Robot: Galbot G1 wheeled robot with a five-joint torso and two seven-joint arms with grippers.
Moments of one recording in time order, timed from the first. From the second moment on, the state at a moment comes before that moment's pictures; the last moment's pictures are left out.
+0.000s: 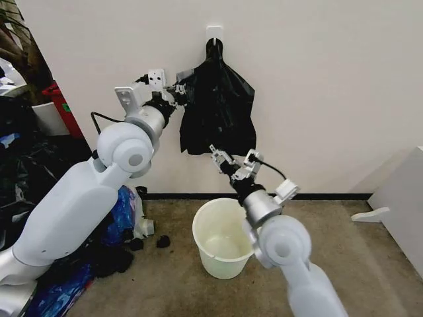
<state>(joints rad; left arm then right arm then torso) 0.35 -0.90 0.02 -2.00 -1.14 0.38 -0.55 -1.03 1.36 0.13 2.28 1.01 -0.28 0.29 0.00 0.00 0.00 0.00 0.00</state>
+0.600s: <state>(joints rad) 0.35 -0.88 0.03 -2.01 -1.17 0.37 -0.54 -0.72 1.30 0.08 2.17 0.84 -0.38 0.36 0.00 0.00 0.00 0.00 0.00</state>
